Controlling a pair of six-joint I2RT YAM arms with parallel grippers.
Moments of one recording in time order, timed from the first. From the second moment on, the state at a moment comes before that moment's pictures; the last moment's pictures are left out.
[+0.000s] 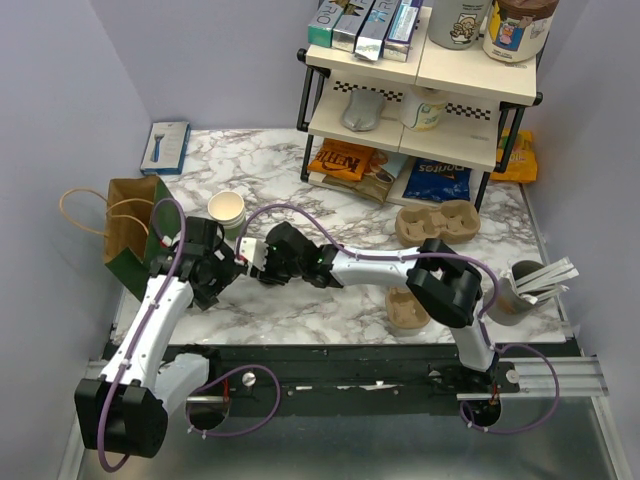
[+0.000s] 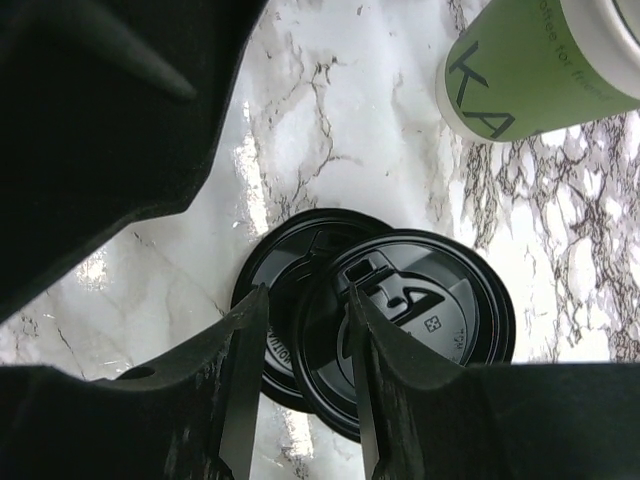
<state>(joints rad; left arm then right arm) -0.14 0.96 0.77 -0.95 -0.07 -0.94 1.08 2.06 1.42 0.03 -0.09 -0.45</state>
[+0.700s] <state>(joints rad) -0.14 1.03 0.77 -0.89 -0.17 -0.93 1.08 2.00 1.37 0.05 -0.07 -0.39</state>
